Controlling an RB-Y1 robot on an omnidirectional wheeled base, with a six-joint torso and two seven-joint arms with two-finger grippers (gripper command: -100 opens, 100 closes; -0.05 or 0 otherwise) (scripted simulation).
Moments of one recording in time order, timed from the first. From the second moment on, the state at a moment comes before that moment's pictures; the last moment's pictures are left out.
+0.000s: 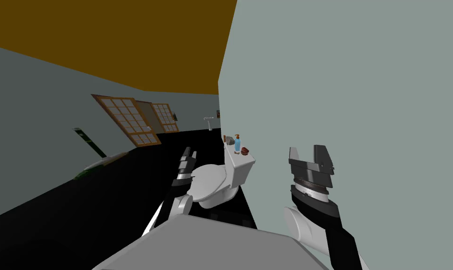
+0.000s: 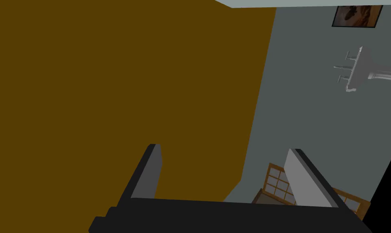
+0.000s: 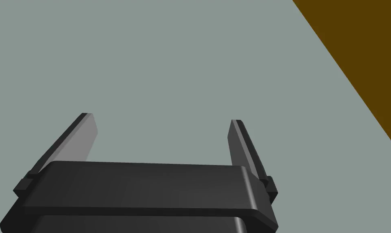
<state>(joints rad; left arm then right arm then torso) 0.52 0.01 -0.02 -2.20 0.09 -0.43 -0.08 0.49 -0.02 -0.07 -2.36 -0.08 -0.56 0.10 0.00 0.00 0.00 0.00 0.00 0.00</state>
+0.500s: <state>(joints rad) 0.55 0.15 0.01 -2.22 0.11 -0.35 -0.04 0.49 -0.02 -0.07 -2.36 -0.08 -0.56 0.10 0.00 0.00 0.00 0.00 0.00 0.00</state>
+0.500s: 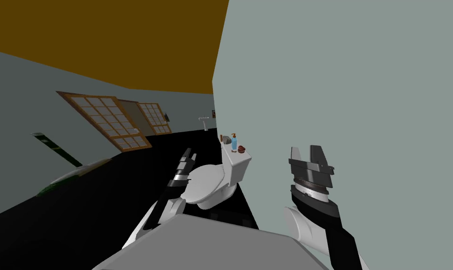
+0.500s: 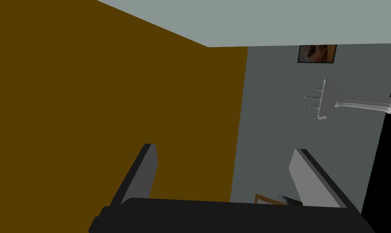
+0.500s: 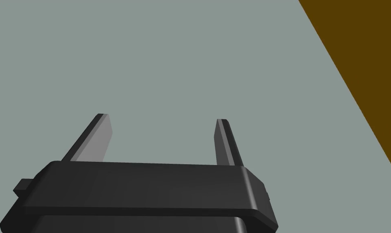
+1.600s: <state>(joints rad) 0.64 0.44 0.07 -2.25 0.23 -0.13 0.06 0.49 -0.02 -0.07 -2.36 -0.08 -0.56 0.10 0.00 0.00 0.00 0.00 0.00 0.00</state>
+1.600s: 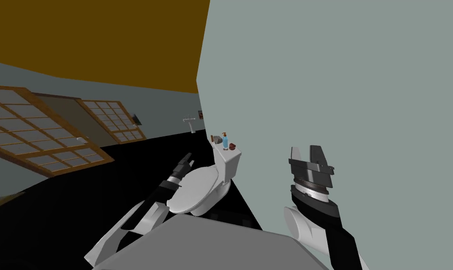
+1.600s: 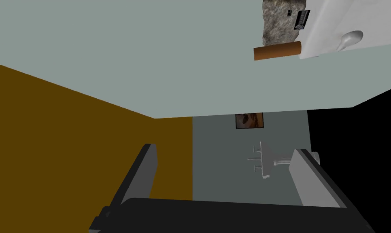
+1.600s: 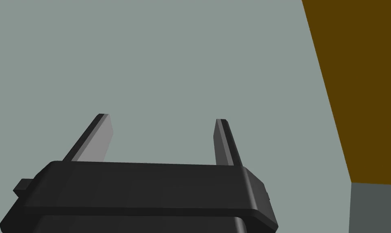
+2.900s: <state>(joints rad) 0.73 0.81 0.11 -2.23 0.39 0.09 0.14 0.49 -0.02 -0.07 -2.36 -0.08 -0.56 0.10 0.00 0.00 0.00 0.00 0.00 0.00</state>
